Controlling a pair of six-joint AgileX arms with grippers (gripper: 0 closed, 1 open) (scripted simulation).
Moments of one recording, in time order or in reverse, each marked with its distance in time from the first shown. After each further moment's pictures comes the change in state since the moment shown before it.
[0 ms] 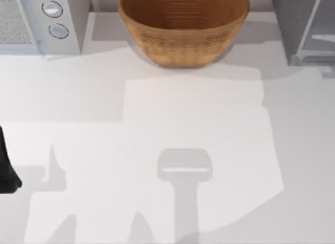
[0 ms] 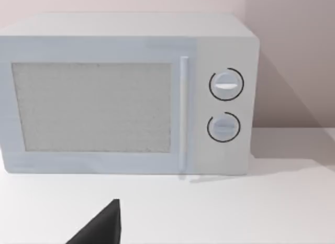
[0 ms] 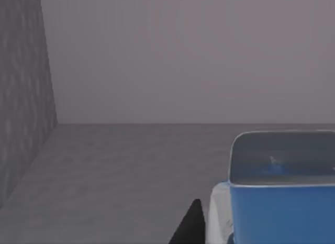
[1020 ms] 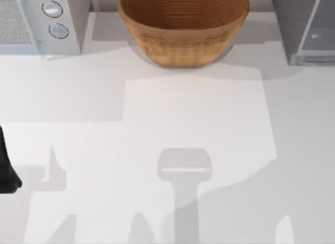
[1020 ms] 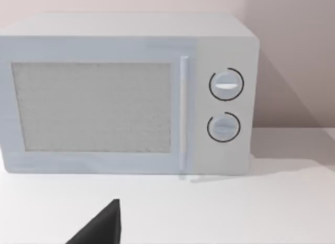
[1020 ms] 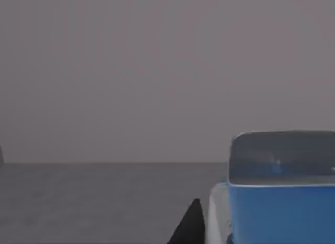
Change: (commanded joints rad) left arm 0.000 0.000 0.000 0.000 0.000 0.000; right arm 0.019 0.247 0.411 -0.160 0.028 0.002
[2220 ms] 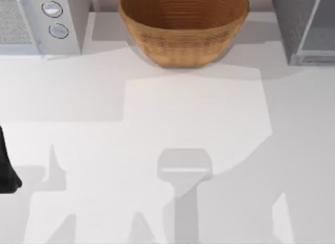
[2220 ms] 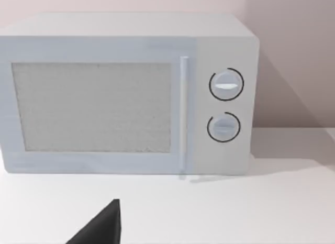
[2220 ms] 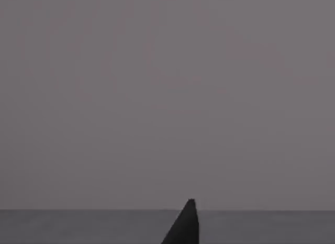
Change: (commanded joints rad) left arm 0.000 0.000 0.000 0.000 0.000 0.000; right arm 0.033 0.094 0.258 -0.166 0.021 -0.003
